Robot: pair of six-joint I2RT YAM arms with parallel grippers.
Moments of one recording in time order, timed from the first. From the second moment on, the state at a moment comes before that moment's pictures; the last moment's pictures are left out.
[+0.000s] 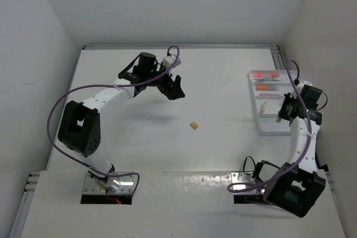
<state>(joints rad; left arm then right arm) -0.43 1.66 1.26 -0.20 0.66 0.10 -0.47 1.05 0.79 -0.56 -0.16 -0.10</state>
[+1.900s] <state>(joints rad) -0.50 1.81 1.29 -0.56 0.71 0.70 -0.56 1.36 0.81 -0.44 -0.11 0.14</state>
